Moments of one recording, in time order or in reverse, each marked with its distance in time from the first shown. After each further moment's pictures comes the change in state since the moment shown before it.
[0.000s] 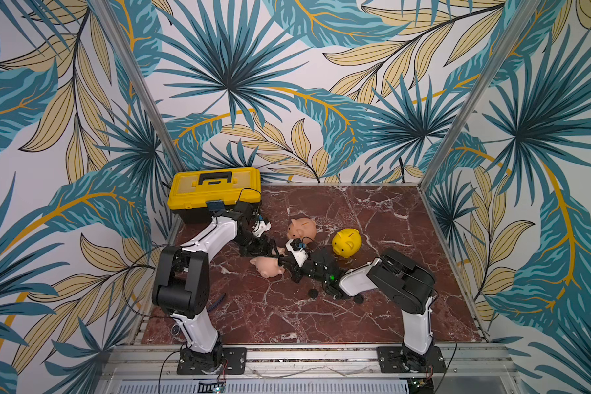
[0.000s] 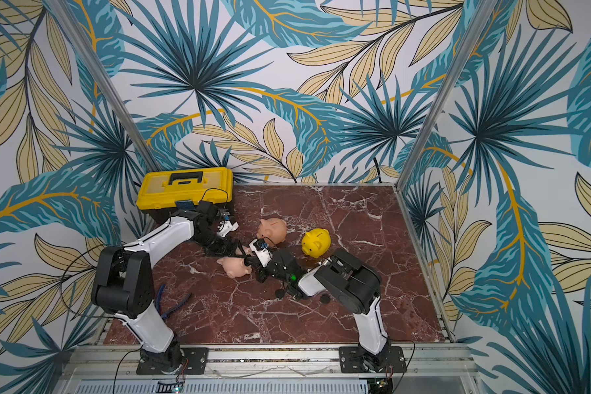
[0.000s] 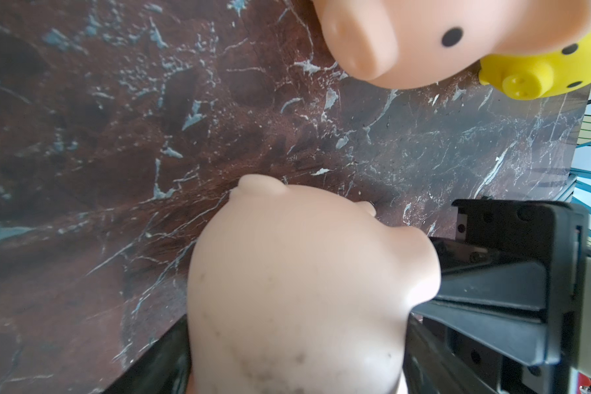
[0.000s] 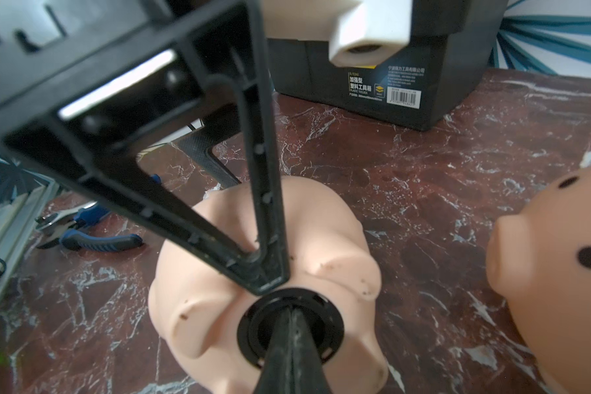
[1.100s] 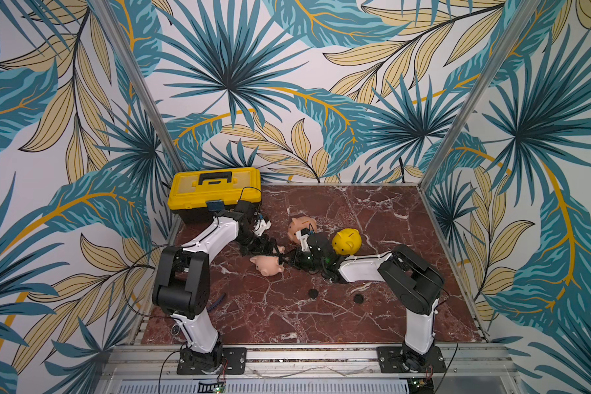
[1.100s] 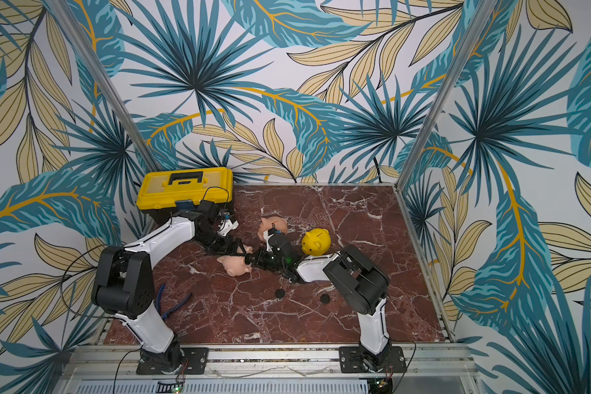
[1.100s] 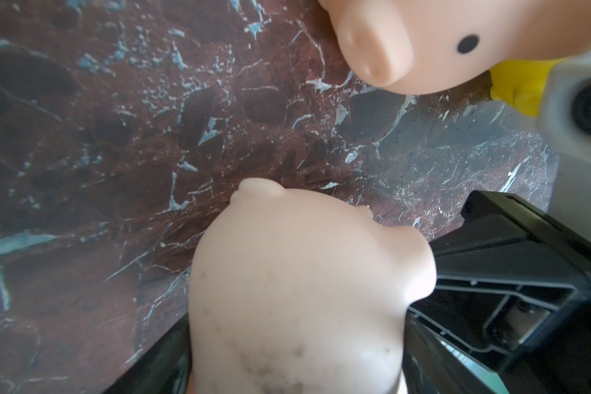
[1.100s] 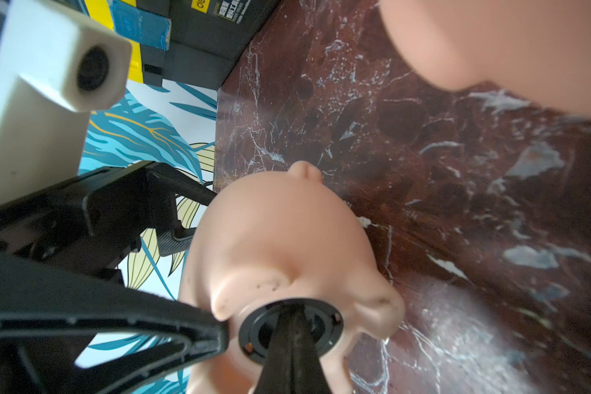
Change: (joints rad) left arm -0.016 -0.002 -0.001 0.032 -0.042 -0.032; right arm -0.066 -0.045 0.170 -0.427 -0.126 0.902
